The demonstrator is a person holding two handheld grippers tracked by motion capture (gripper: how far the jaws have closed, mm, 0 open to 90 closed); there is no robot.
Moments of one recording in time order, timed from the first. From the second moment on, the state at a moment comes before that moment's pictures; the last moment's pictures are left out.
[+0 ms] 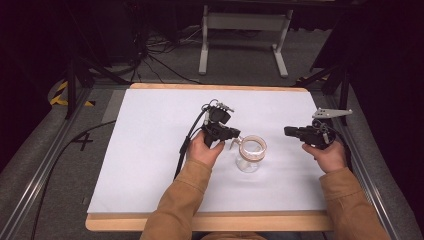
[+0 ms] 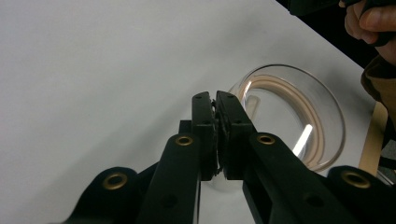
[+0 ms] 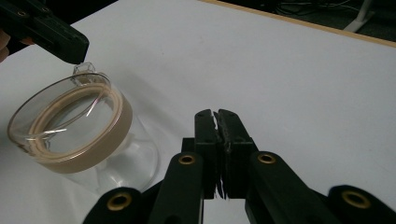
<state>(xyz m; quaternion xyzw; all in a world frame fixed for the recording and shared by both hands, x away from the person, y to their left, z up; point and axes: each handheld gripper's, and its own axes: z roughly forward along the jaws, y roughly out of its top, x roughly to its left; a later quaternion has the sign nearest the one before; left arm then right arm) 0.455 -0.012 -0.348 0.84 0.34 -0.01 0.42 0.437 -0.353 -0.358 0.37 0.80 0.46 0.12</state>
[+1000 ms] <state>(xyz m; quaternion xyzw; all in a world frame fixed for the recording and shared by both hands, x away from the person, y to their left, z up) 0.452 -0.013 -0.348 0.84 0.35 -0.01 0.42 0.433 -0.347 -0.353 0.35 0.81 0.46 0.12</state>
